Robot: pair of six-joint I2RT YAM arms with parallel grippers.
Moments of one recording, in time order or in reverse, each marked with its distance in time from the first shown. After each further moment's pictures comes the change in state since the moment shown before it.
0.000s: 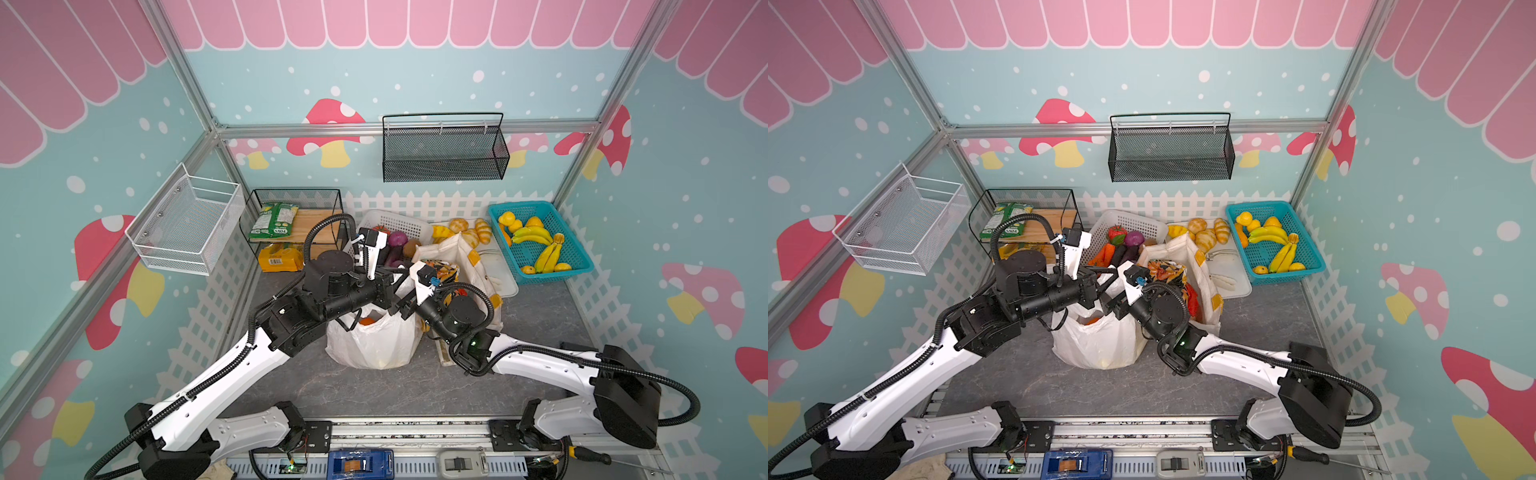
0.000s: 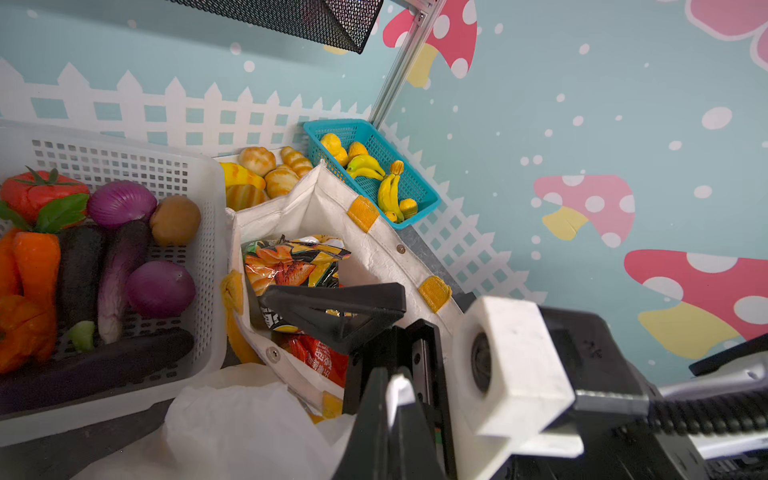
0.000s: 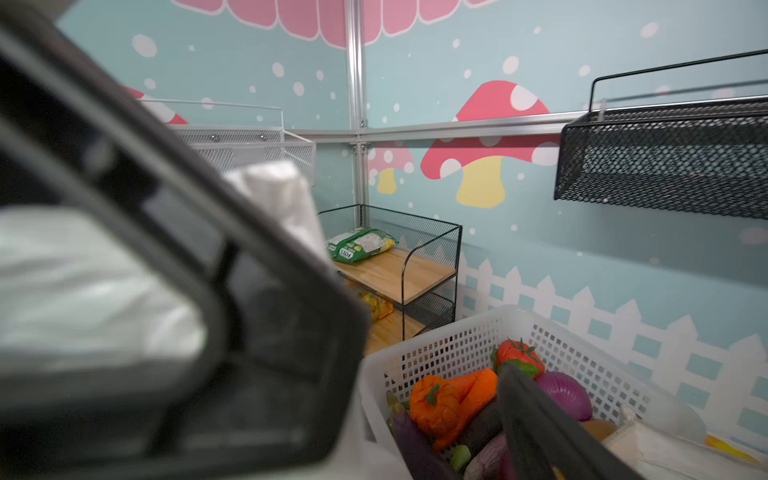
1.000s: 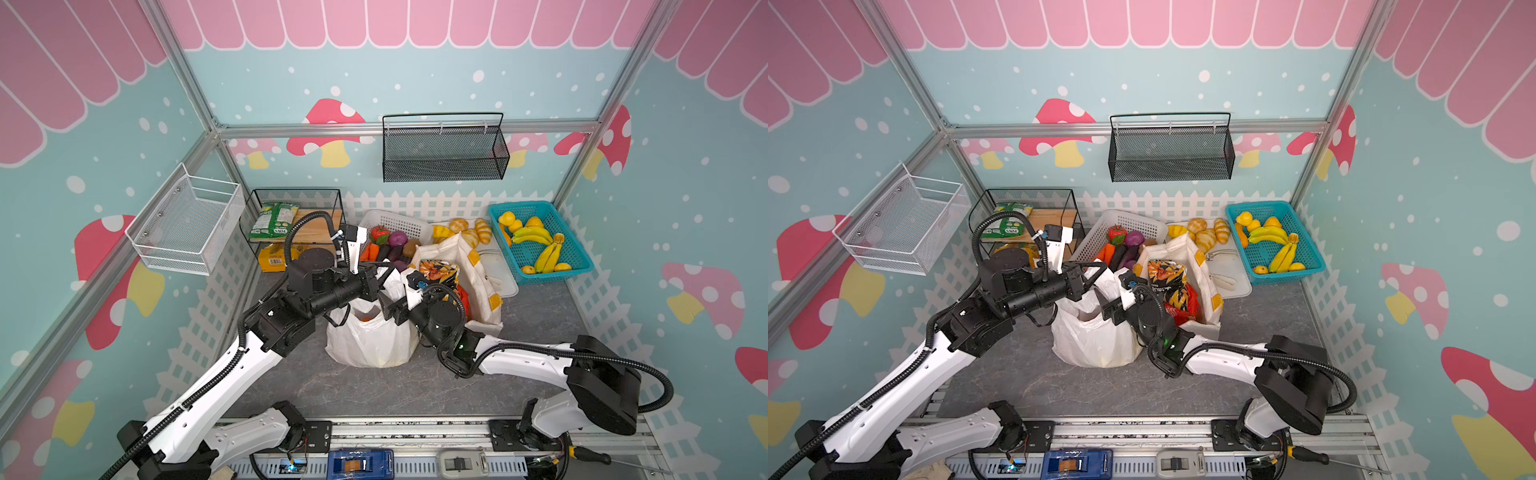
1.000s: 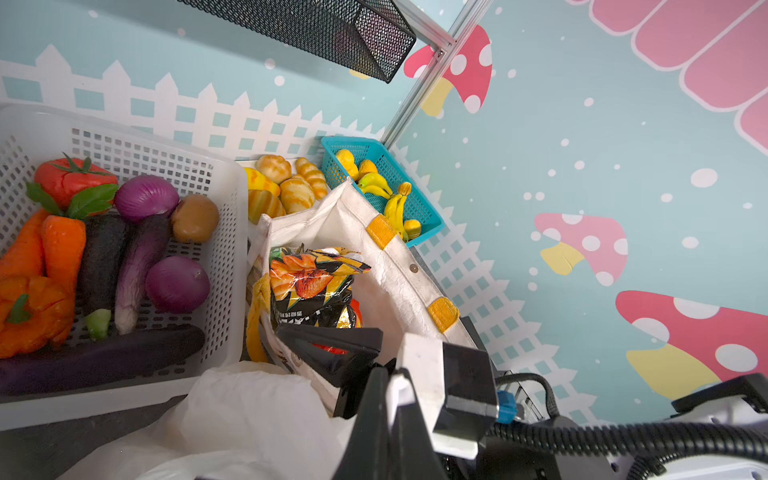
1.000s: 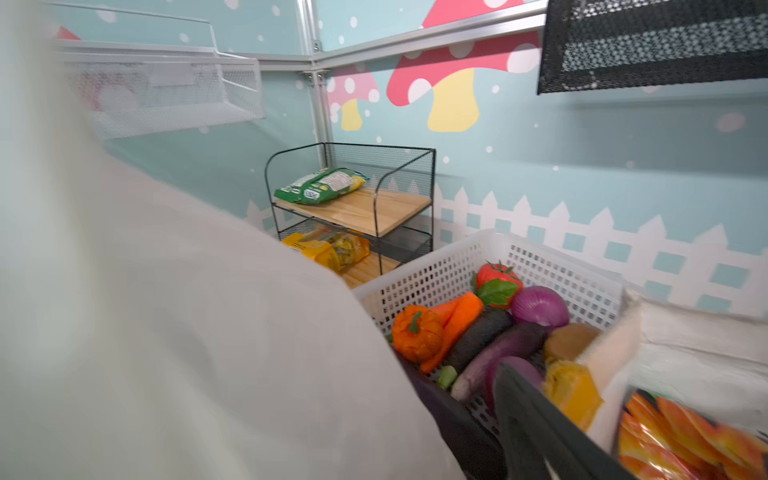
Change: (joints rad) left arm 0.132 -0.055 -0.060 0.045 0.085 -0.059; right arm 0.016 0.080 -0.012 -0.070 0.028 0.041
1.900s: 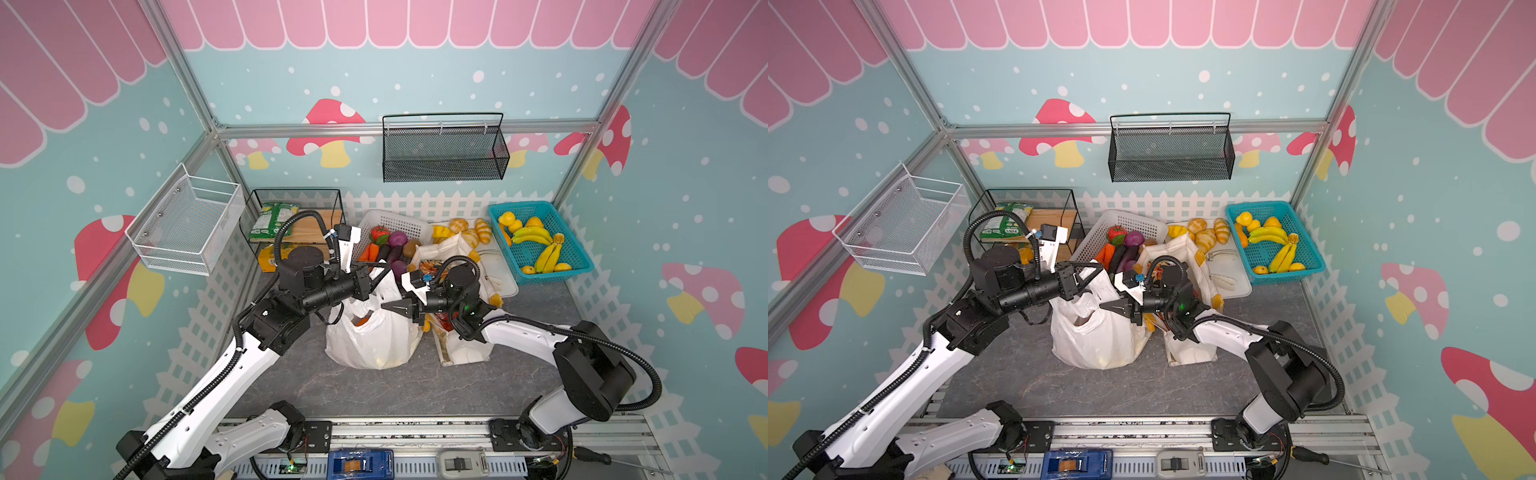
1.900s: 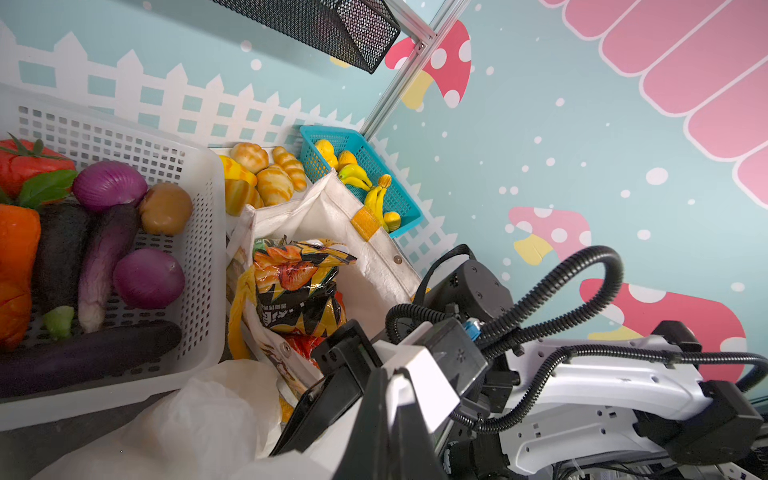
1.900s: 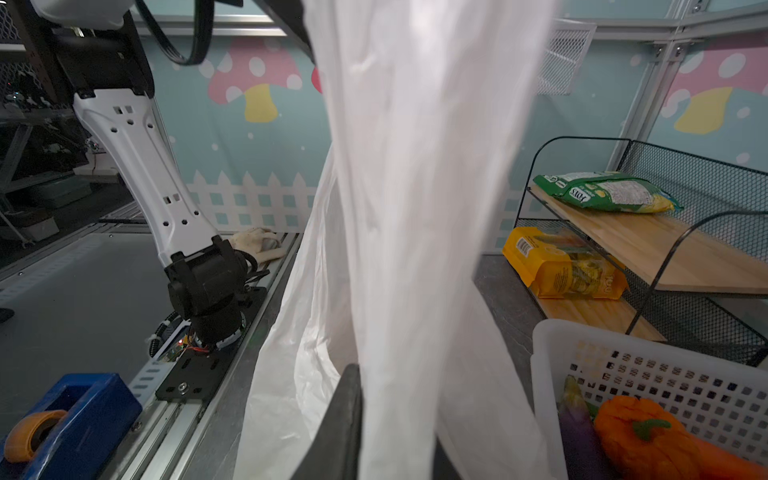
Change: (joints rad) left arm 0.097 -0.019 -0.040 0.029 0.181 -0.027; right arm -0.328 0.082 0.070 -0.072 -1.201 -0.094
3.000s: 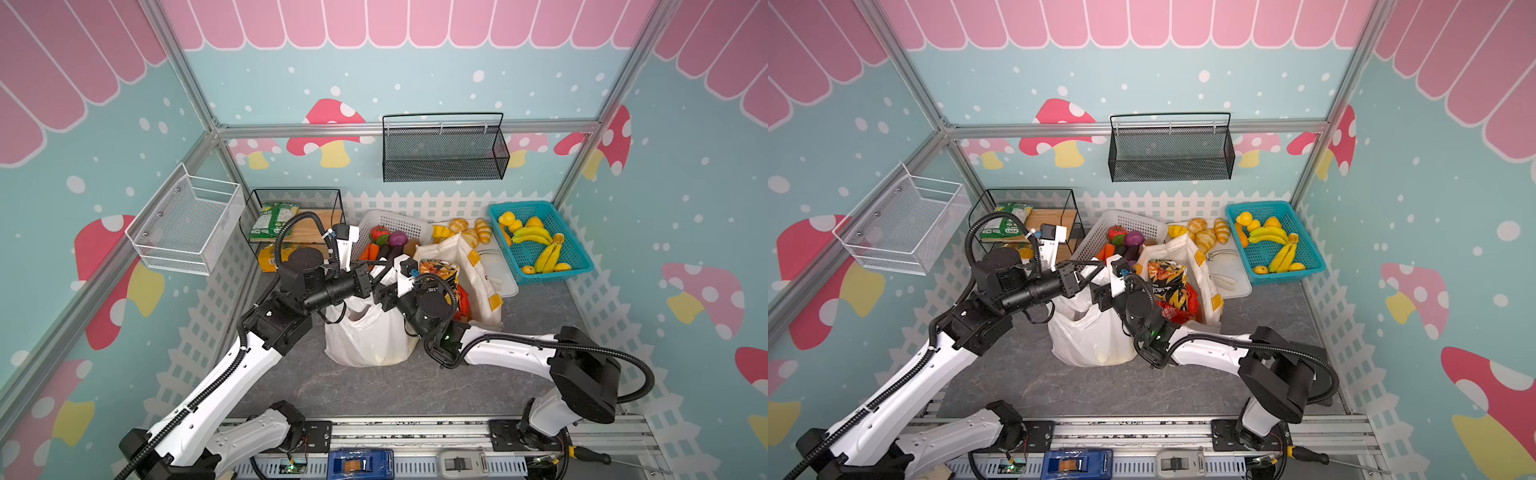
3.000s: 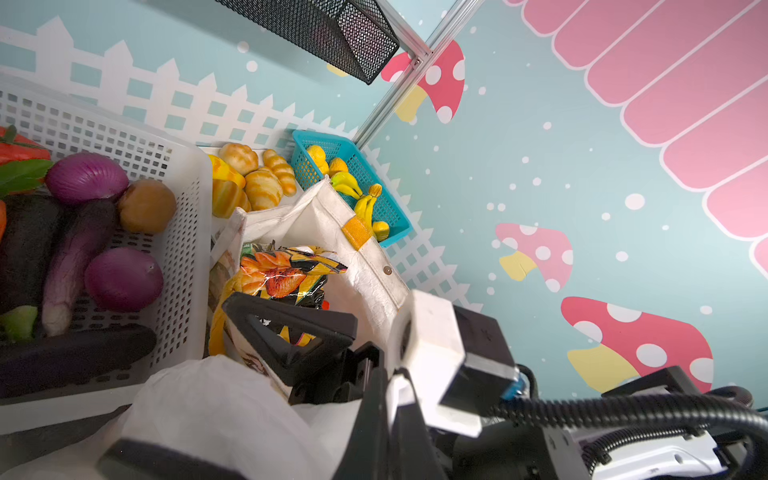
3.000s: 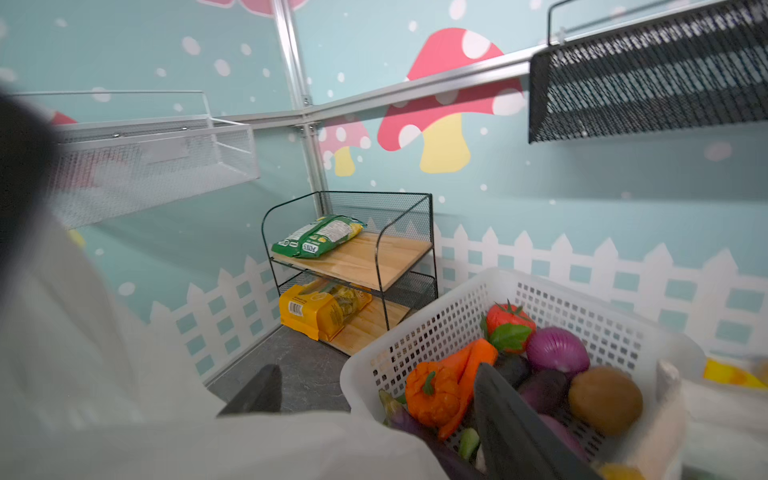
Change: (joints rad) left arm 0.005 -0.006 -0.041 0.085 0.005 -0.078; right arm 0.343 0.051 0.080 0.120 1.385 0.194
